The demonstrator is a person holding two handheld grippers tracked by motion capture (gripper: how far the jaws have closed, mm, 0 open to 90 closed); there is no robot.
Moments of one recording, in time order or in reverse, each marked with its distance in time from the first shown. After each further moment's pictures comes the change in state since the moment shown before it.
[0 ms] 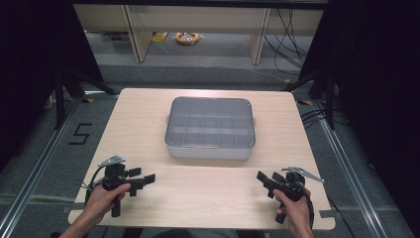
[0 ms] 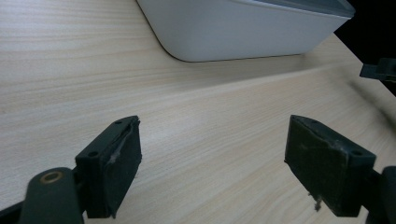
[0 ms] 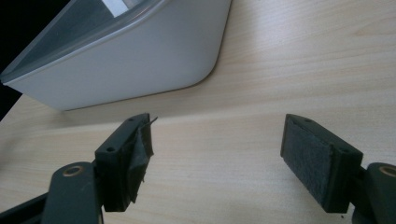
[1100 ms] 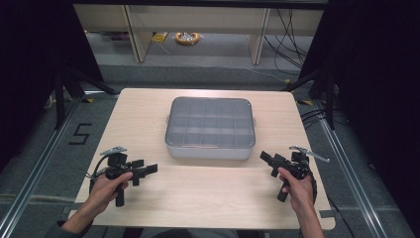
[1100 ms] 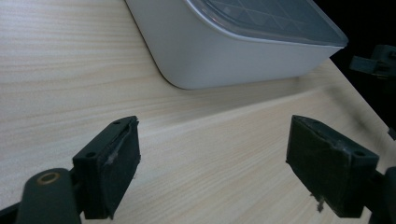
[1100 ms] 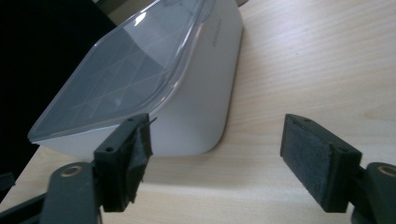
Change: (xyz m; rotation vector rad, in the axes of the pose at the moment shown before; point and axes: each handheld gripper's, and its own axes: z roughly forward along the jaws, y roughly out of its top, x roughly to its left) left arm 0.007 0.026 0.012 -0.021 -0.014 -0.047; right arm -0.010 0.055 0.017 -0.058 0.074 -0.011
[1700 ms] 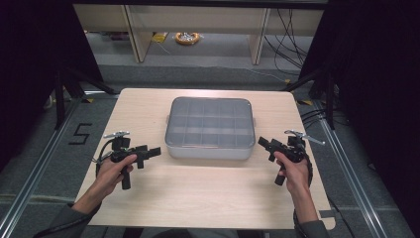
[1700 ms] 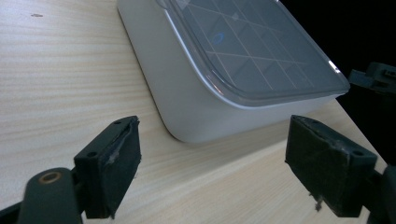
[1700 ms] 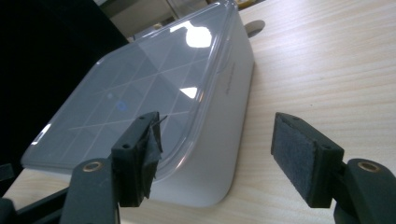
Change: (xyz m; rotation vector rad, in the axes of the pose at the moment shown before) left arm 0.008 0.039 0.018 -0.032 -0.009 -0.031; right arm 0.008 0.037 0.025 -0.015 -0.018 -0.067
